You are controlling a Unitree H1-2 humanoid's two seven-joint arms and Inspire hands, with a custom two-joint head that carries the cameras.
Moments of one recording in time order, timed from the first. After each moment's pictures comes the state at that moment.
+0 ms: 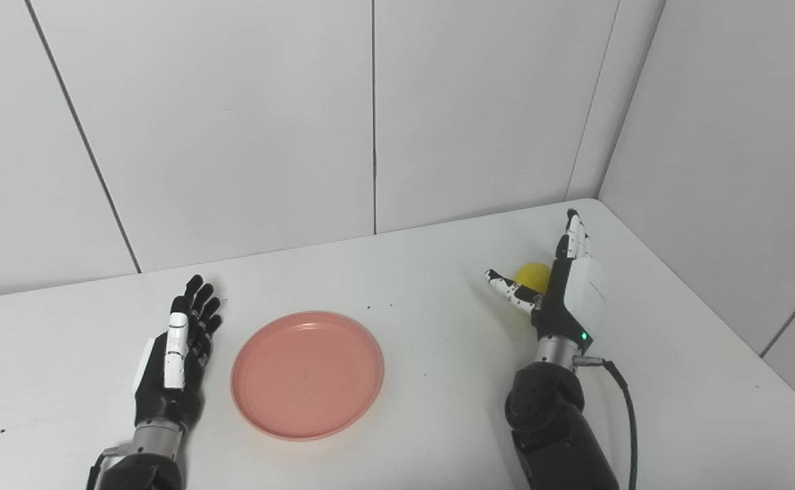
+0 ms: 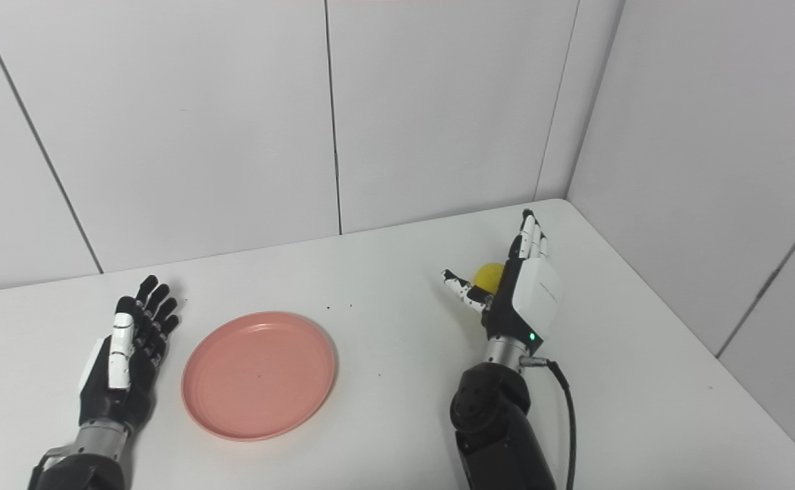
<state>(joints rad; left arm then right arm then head) -0.42 0.02 0.02 0.43 -0.18 -0.13 -0.20 -0.36 -0.09 -0.14 0.20 -0.63 0.24 -0.62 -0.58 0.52</state>
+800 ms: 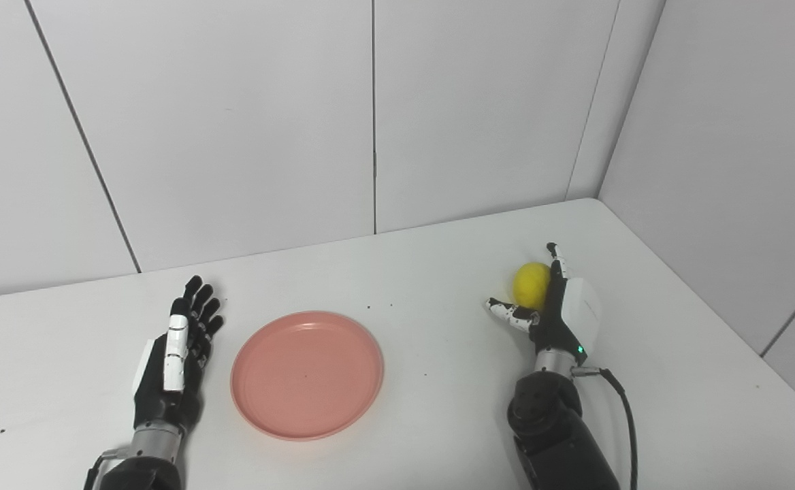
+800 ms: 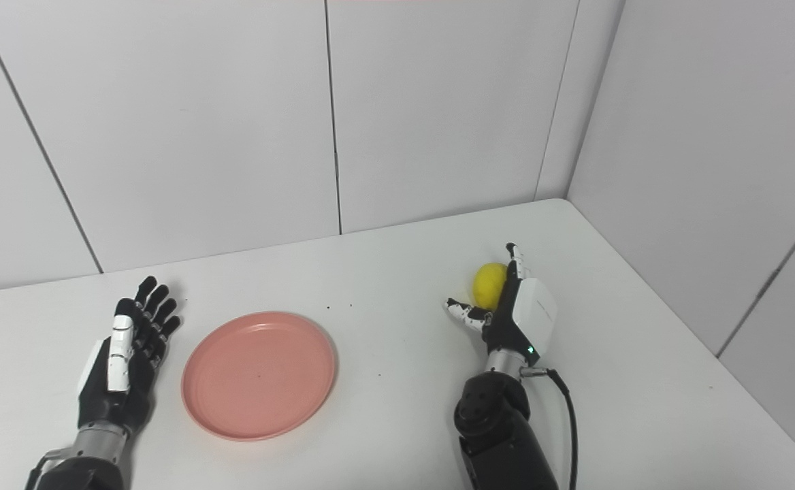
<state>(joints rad) -0.41 0.02 0.01 0.40 -0.17 -0.13 -0.20 -0.36 -0.10 -0.13 0.31 -0.50 0.24 -0.60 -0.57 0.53</state>
